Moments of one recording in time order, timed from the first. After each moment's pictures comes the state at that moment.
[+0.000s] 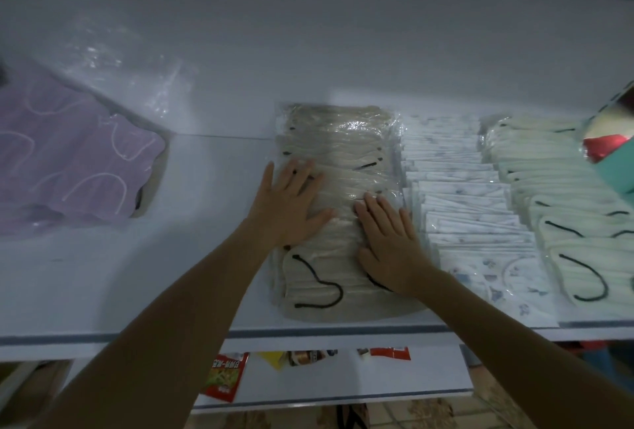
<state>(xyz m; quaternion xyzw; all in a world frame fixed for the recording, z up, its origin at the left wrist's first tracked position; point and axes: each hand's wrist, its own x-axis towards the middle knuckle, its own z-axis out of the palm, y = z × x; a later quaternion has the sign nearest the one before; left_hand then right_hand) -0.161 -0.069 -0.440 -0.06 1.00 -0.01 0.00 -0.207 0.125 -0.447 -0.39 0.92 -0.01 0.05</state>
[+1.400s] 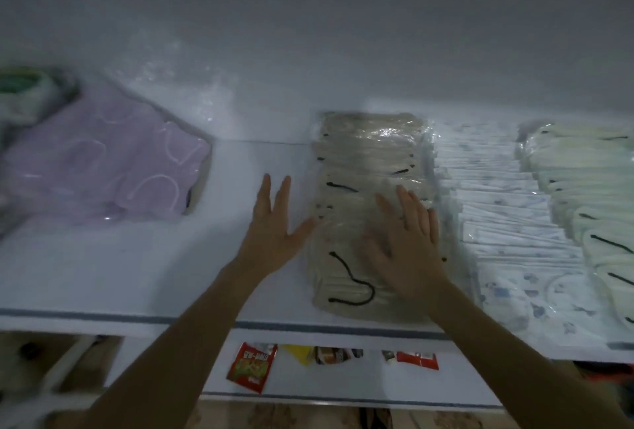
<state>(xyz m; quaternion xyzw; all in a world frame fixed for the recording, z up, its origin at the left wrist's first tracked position) -0.092 -0.087 -0.431 -0.22 0.90 0.38 -0.08 -0.178 0.099 -0.421 -0.33 0.93 -0.15 0.02</state>
